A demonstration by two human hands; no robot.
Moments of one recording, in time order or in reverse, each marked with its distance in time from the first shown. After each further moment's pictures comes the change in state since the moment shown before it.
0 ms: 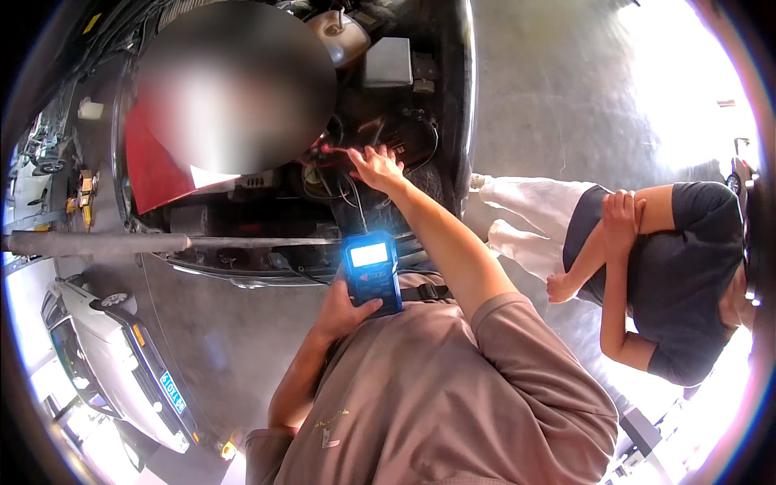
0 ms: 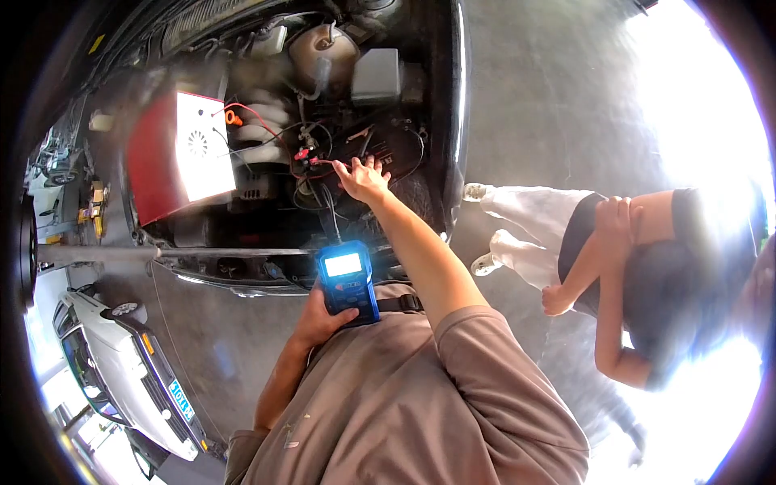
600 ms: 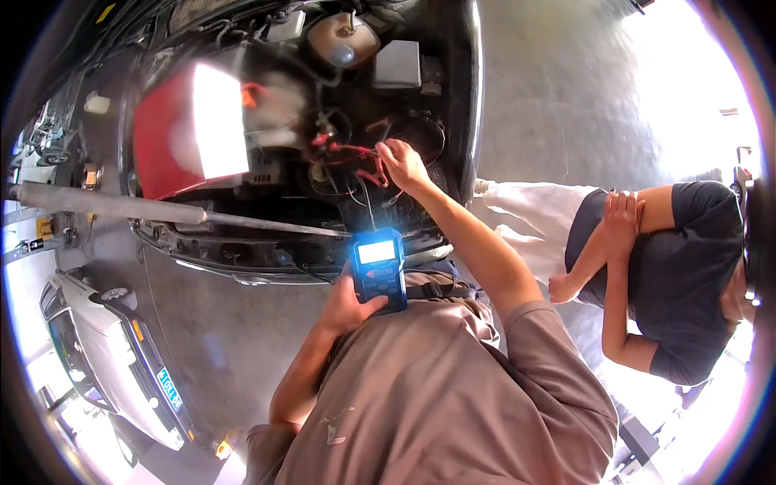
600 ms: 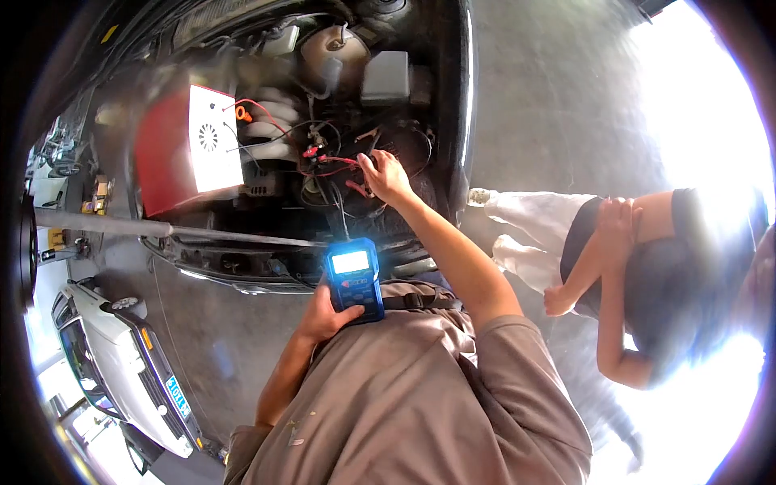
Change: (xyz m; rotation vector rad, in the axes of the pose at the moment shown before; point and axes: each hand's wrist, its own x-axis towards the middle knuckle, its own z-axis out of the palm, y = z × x) left_hand 0.000 0.000 0.002 0.028 0.033 0.132; right_hand -0.013 0.026 -0.035 0.341 0.250 -0.349
